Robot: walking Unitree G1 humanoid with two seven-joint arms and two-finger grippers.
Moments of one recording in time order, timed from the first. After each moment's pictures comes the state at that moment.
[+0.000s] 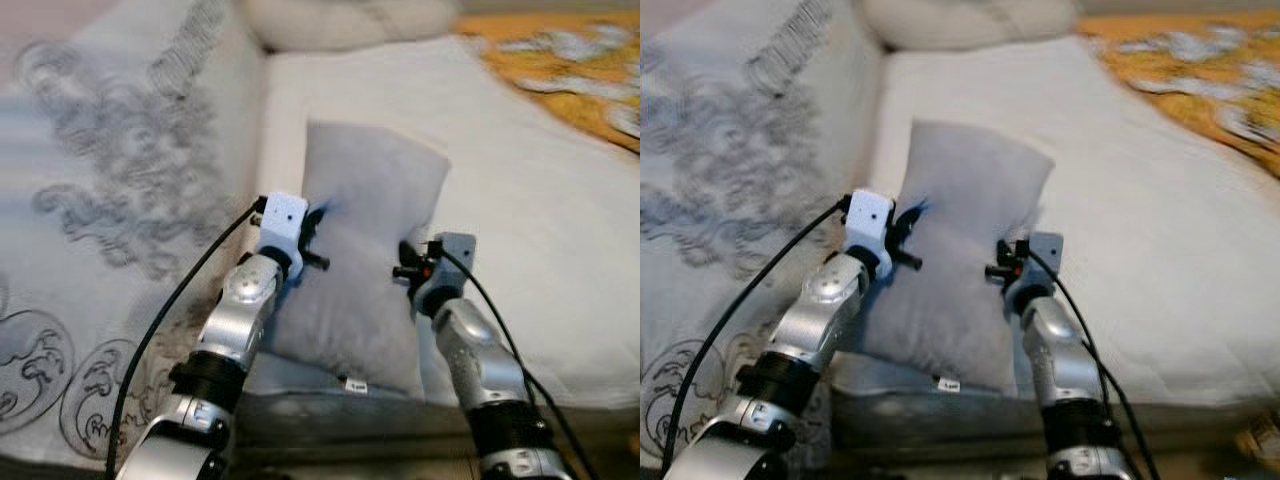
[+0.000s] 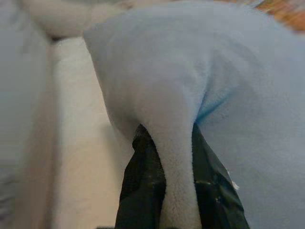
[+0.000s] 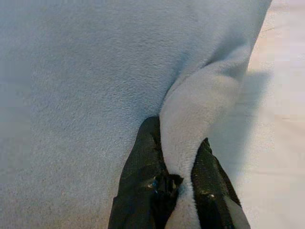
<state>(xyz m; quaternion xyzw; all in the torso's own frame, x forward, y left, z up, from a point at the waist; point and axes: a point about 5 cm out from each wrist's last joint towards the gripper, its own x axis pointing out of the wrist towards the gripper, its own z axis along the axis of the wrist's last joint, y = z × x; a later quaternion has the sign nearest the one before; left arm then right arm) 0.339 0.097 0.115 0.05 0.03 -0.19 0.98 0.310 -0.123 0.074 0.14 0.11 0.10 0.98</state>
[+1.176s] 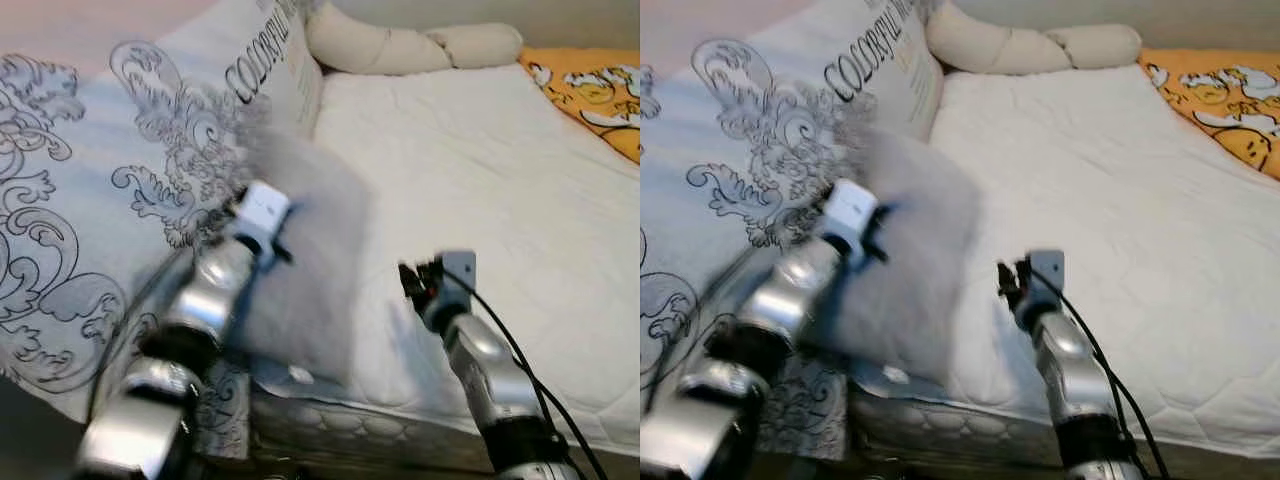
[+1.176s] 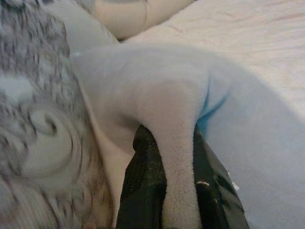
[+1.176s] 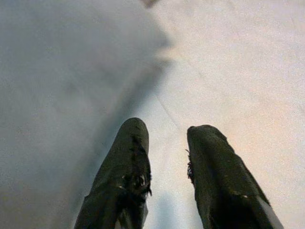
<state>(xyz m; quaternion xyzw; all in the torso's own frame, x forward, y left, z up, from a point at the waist) 0.368 0.134 0.130 0.19 0.04 -0.16 0.97 0.293 -0.148 0.051 0.07 0.15 0.10 0.98</state>
